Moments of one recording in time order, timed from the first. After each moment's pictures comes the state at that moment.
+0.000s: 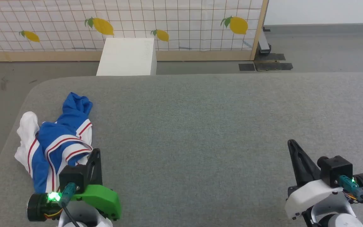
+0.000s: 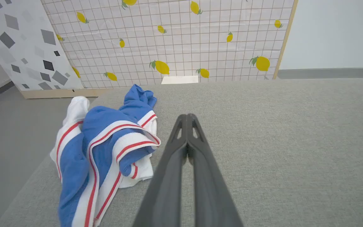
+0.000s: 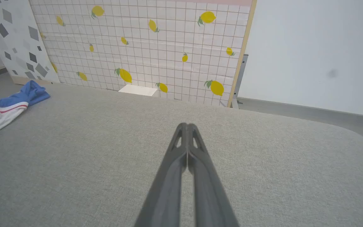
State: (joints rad) left arm 0.02 0.05 0.00 0.00 -0.01 0.00 0.00; right arm 0.02 -0.05 0.00 0.00 0.01 0.13 0.01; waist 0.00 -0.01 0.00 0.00
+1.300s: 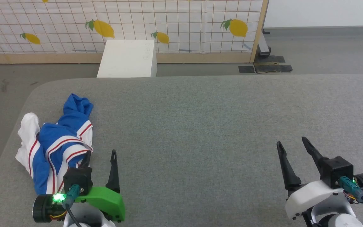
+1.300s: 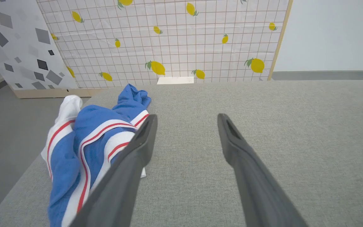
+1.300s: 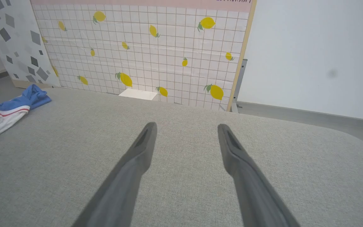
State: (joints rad) left arm 0.02 0.05 -0.03 0.02 -0.03 0.01 -0.02; right arm 0.02 -0.05 0.00 0.00 0.01 0.13 -0.01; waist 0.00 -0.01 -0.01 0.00
